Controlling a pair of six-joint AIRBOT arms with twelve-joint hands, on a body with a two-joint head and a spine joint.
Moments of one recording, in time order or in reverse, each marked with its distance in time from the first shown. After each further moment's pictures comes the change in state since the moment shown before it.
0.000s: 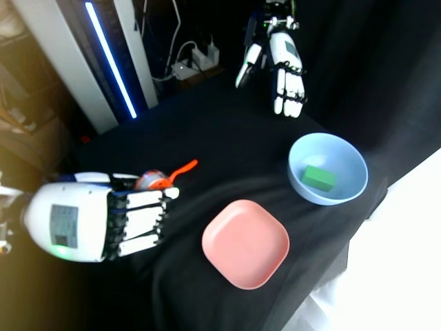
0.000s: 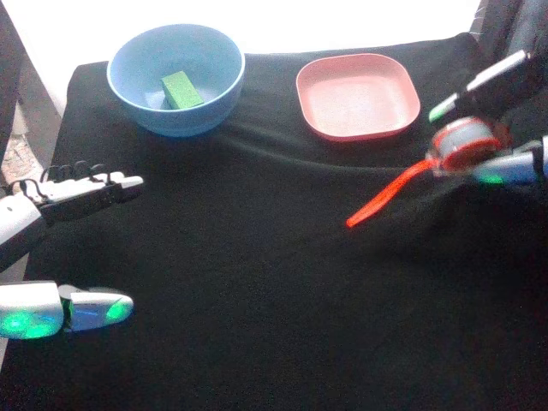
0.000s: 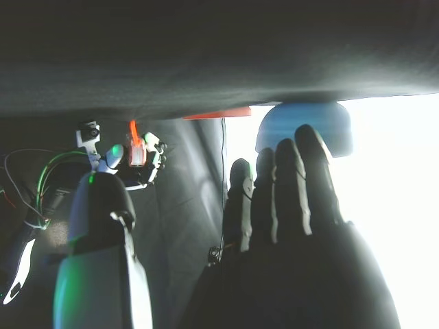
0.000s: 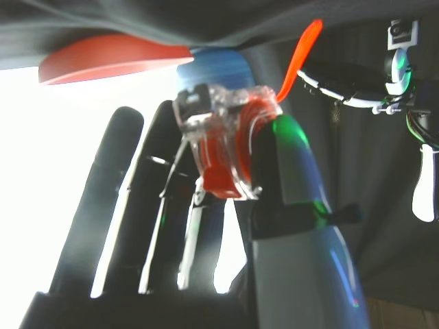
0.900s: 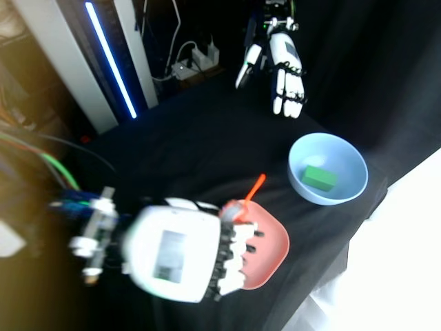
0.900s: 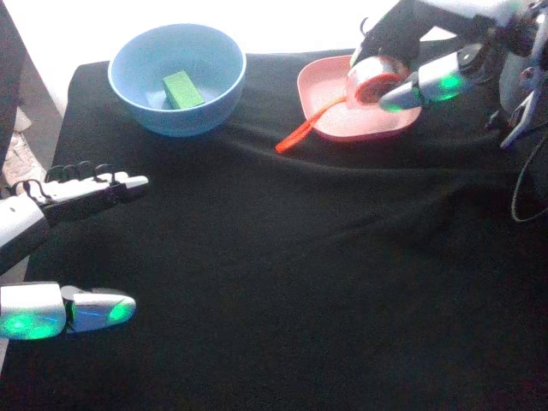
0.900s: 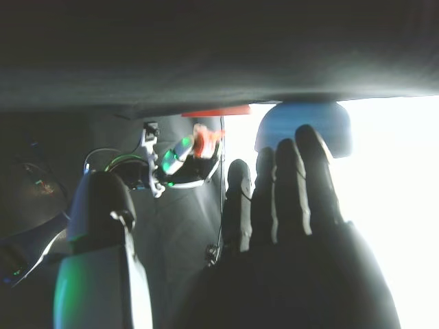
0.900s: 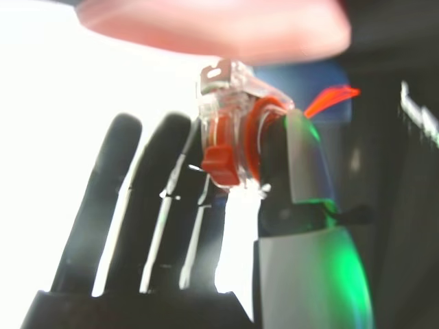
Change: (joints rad) left arm 0.000 -0.010 0.007 0.010 -0.012 -0.012; right arm 0.326 -0.352 0.384 -0.271 -0.450 0.003
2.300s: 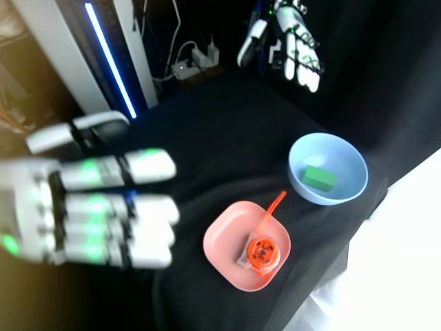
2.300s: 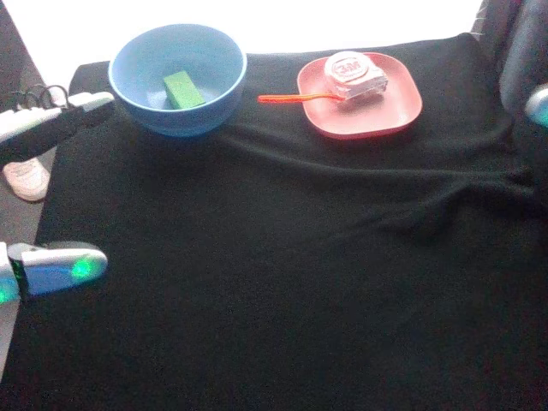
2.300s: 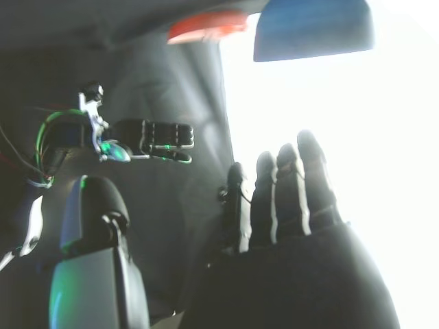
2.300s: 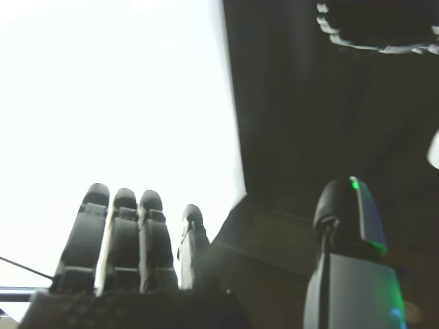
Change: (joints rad) left arm 0.054 0.103 -0.056 -0.002 -0.305 0.005; right arm -0.490 0.521 -0.613 0.600 0.801 -0.117
